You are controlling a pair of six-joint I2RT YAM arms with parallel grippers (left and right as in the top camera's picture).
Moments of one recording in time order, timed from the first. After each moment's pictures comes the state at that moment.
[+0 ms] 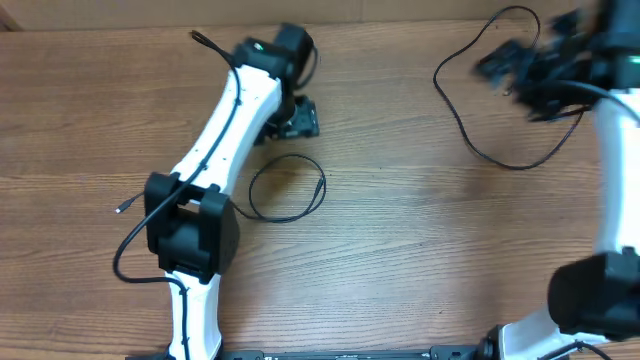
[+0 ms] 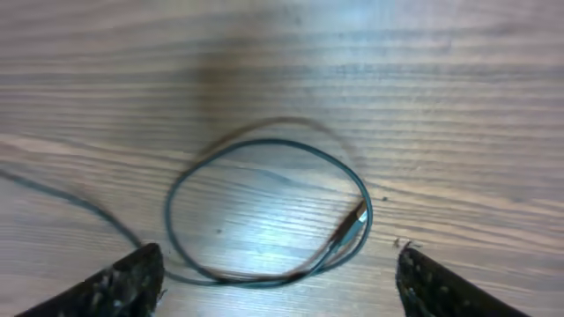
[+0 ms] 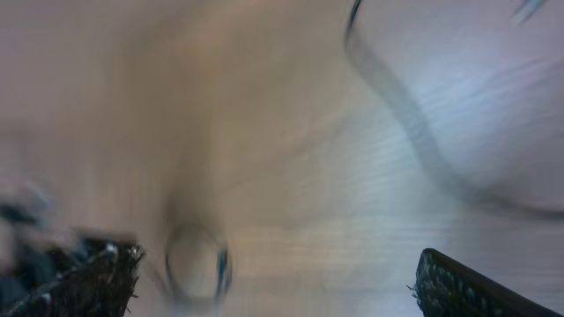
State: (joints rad) left arm -0.33 2.15 2.08 -1.39 -0.02 -0.51; right arm -0.11 1.77 1.76 -1.14 -0.49 0.27
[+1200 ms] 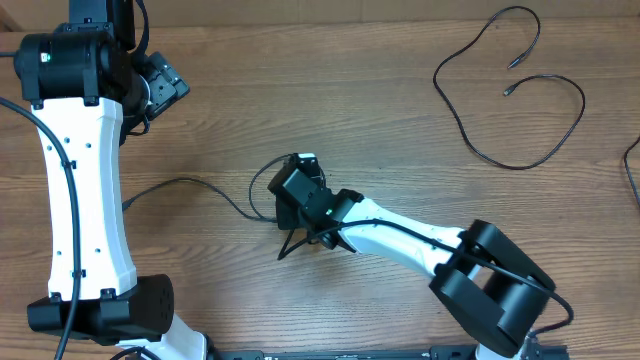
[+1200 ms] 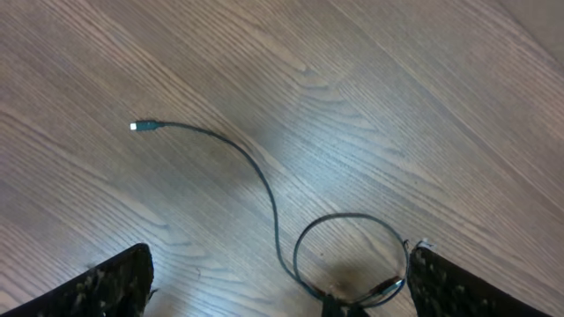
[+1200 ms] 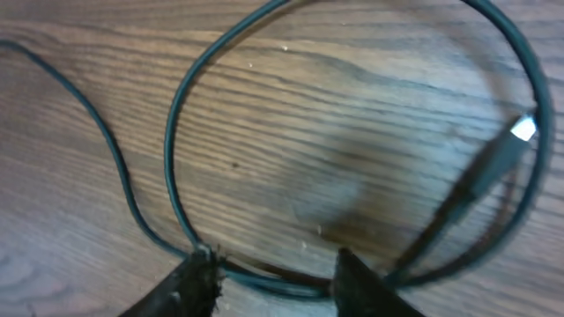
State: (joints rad) left arm 0.04 1.78 2.19 -1.59 -0.15 -0.68; right arm 0.90 1.92 1.19 -0.27 0.09 0.72
